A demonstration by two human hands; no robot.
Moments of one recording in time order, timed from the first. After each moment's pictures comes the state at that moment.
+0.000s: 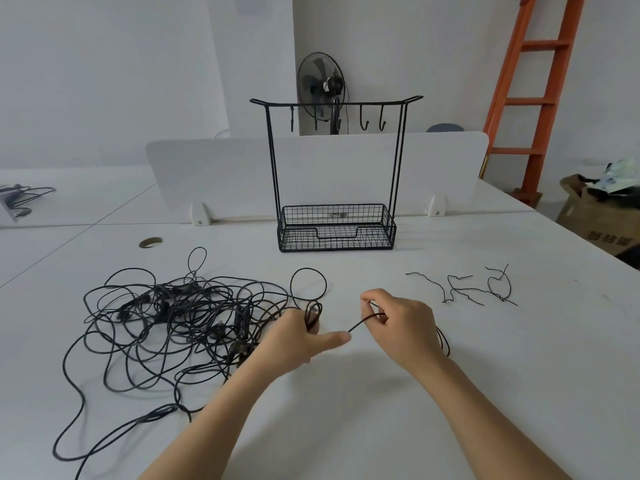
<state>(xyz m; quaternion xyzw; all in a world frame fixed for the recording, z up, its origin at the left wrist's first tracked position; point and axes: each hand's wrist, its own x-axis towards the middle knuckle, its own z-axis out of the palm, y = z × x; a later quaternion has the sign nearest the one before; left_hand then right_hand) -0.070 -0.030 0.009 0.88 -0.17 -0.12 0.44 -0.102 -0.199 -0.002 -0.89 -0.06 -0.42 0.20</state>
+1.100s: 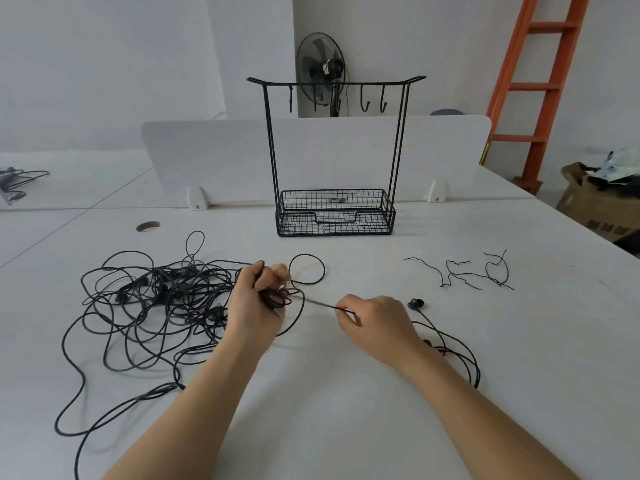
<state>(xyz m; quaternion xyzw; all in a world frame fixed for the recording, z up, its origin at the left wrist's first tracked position) -0.052 -0.018 0.016 0.38 0.01 -0.09 0.92 -0.105 -0.181 -0.014 -0.94 -0.11 -0.26 0.19</state>
